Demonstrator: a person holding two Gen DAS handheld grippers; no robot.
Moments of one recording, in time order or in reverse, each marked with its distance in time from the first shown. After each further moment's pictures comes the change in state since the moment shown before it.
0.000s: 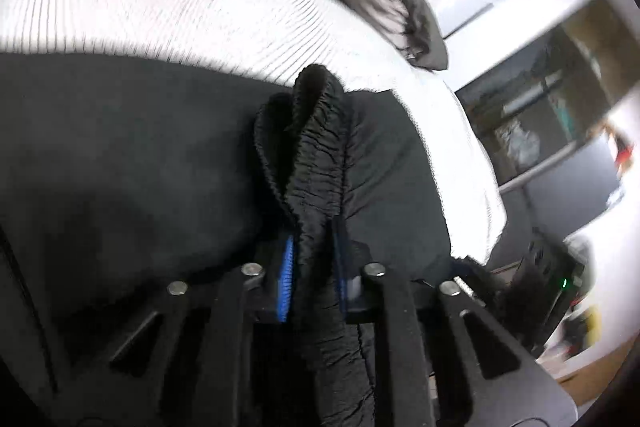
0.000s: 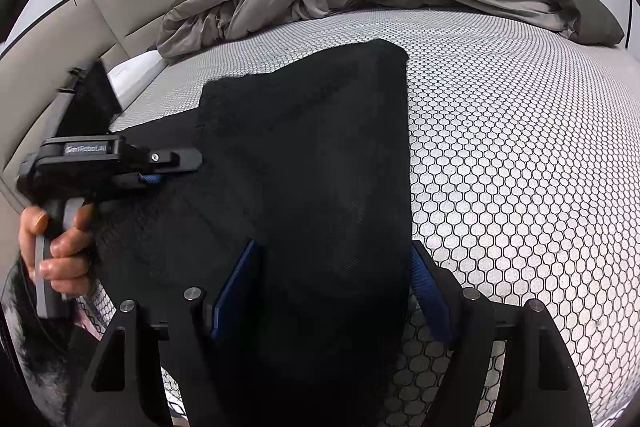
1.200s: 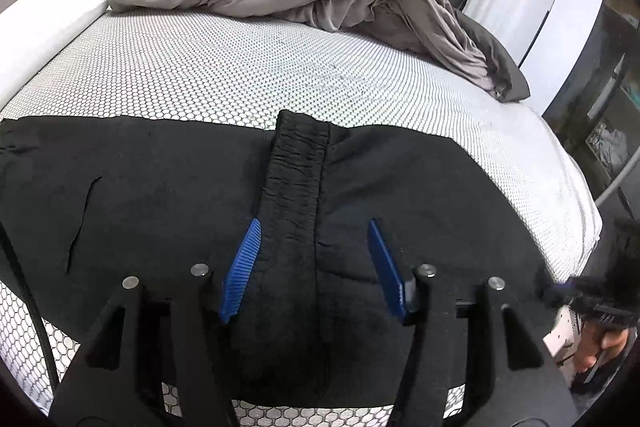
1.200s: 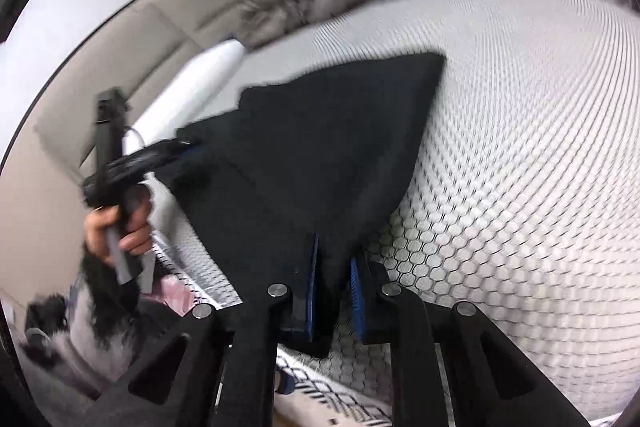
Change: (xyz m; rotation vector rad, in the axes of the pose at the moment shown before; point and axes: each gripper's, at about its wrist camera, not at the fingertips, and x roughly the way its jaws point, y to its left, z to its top) left arm -0.125 0.041 -0.024 0.080 -0.220 0.425; right arm -0.046 0.034 -0.024 -0.003 0.080 0.331
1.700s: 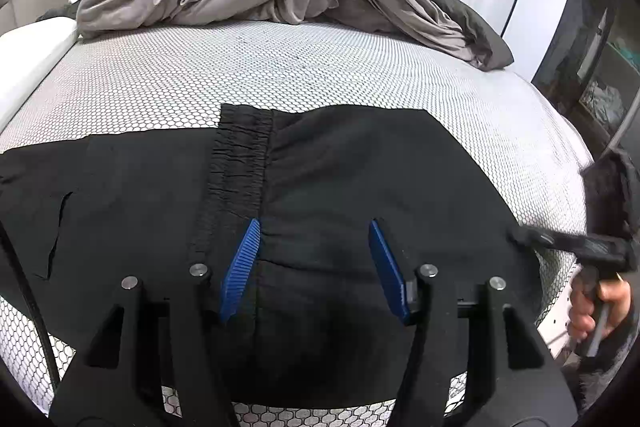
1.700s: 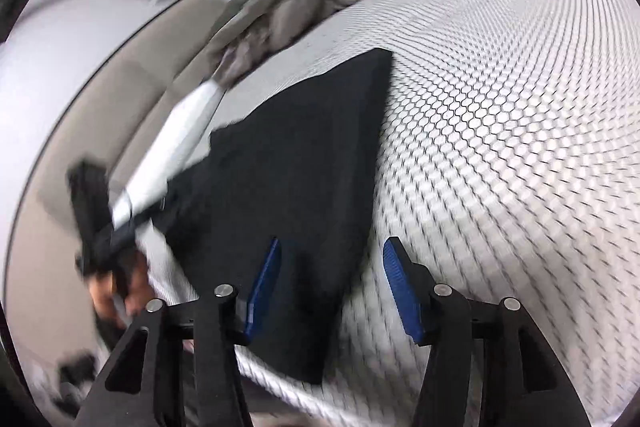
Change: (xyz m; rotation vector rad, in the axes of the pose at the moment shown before) left arm 0.015 -0.043 -0.009 0.147 0.020 -0.009; right arm 0.019 -0.053 0.014 0.293 -0.085 0.028
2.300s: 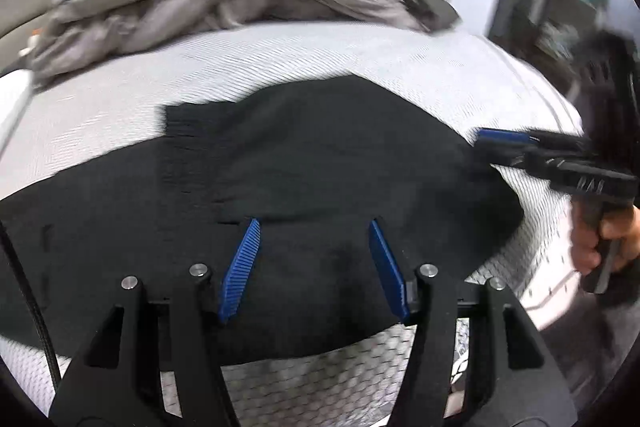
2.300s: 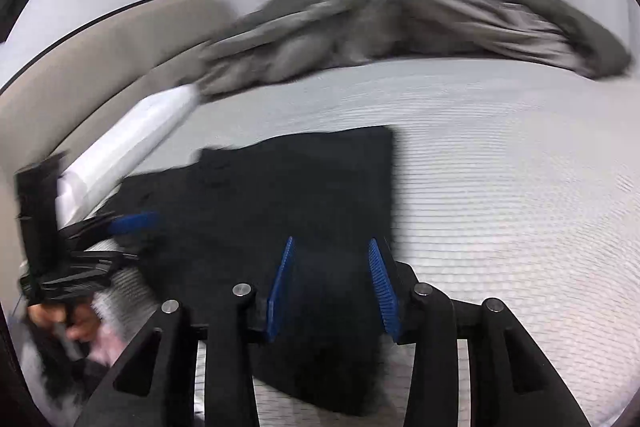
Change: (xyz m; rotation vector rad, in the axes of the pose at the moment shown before) left arm 0.006 -0.029 -0.028 0.243 0.029 -0.114; right arm -0.006 0.102 -0.011 -0.385 -0.125 -0.204
